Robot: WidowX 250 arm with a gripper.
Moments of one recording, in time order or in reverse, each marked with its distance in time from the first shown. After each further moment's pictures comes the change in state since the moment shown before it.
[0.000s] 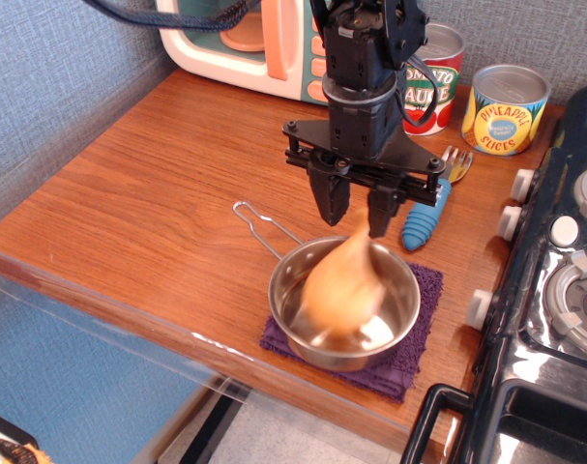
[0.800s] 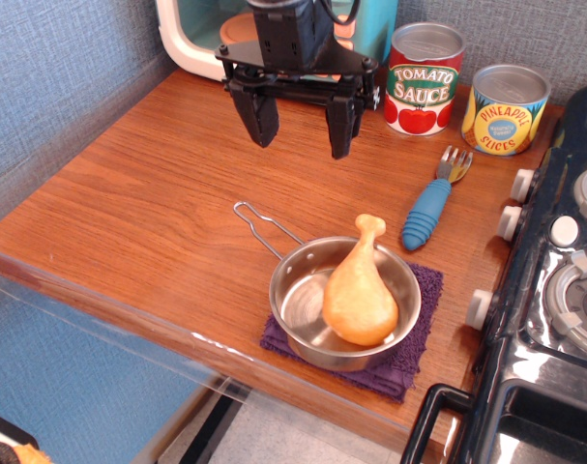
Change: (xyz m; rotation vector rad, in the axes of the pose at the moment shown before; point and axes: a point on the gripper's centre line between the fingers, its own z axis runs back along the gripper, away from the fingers) arm 0.022 0.055 0.041 -0.026 -0.065 0.137
